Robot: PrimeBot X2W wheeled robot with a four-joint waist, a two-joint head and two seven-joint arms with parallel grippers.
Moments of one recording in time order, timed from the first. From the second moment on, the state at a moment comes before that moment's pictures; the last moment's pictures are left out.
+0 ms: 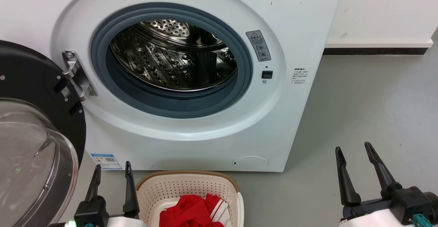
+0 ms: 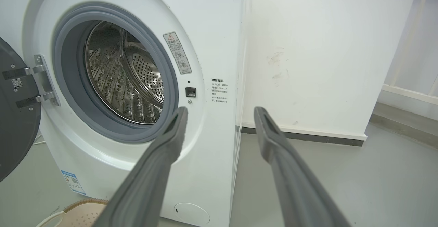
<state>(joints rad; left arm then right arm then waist) 0.10 0.05 0.01 0.05 -0.05 0.10 -0.26 0.10 -0.05 0.01 -0.05 0.03 0.13 -0.26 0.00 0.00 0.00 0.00</state>
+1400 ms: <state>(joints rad) 0.07 0.05 0.04 0.15 -0.47 0.04 -0.15 0.08 -0.07 0.02 0.07 0.48 0.13 -0.18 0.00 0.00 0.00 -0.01</state>
